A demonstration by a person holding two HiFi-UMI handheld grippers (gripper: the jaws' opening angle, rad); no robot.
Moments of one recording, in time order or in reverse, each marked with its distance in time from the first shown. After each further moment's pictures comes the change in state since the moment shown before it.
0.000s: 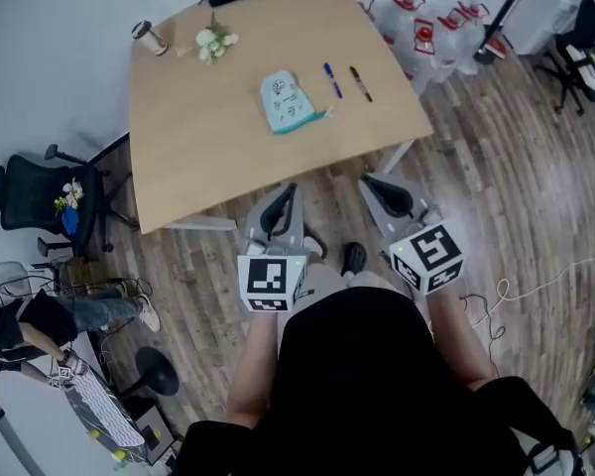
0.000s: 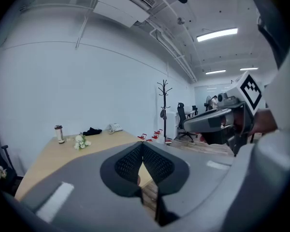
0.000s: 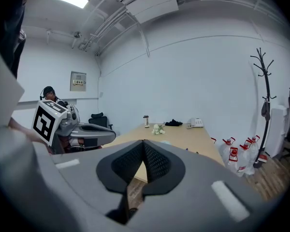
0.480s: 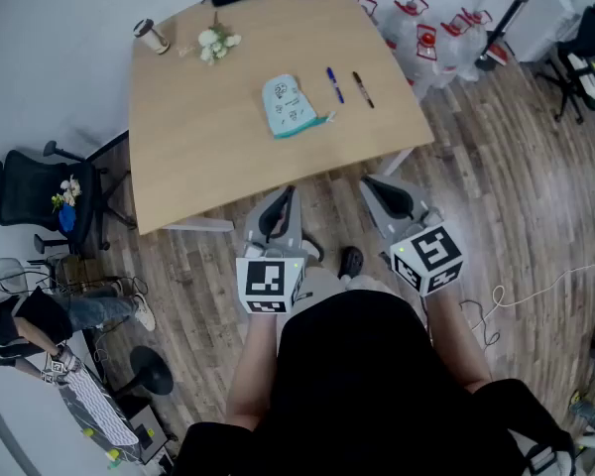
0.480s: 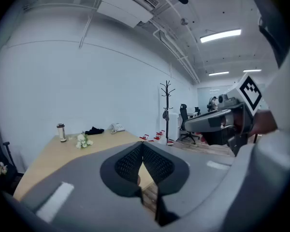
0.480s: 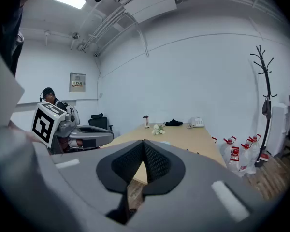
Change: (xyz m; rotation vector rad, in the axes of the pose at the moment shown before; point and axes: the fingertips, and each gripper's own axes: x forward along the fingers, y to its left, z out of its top) left arm 0.006 0.012 -0.001 -0.021 -0.006 0.025; right arm 0.012 -0.009 0.003 0.017 -0.013 0.007
